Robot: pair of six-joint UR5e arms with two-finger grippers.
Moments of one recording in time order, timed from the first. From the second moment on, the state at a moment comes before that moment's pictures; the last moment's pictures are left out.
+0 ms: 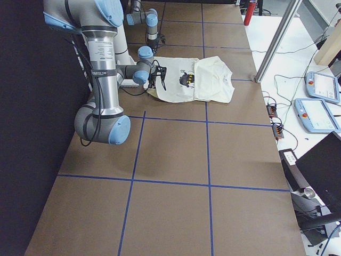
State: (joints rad) left arm -0.17 -1.81 -2.00 -1.68 -1.74 -1.83; right arm 0.25 -1.43 2.09 -1.28 1.70 1.55
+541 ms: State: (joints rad) left arm -0.17 -1.81 -2.12 -1.60 -1.74 -1.82; right arm 0.27 -1.43 2.12 -1.28 1.76 1.55
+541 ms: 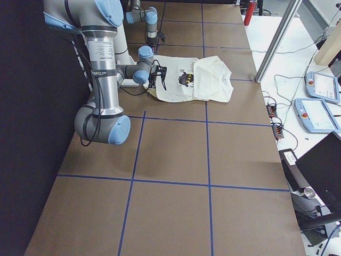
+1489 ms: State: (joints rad) left arm -0.02 -1.81 -2.42 -1.39 -1.74 -1.70; right arm 0.29 -1.66 2.40 -1.28 2.01 1.57
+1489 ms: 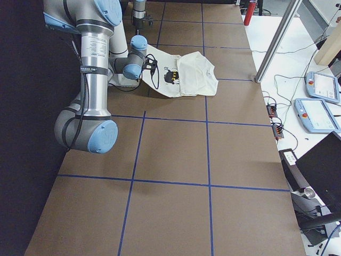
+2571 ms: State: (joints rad) left arm -0.45 -1.87 -2.27 -1.40 -1.78 -1.44; right arm 0.73 -1.32 2.04 -1.28 2.11 1.37
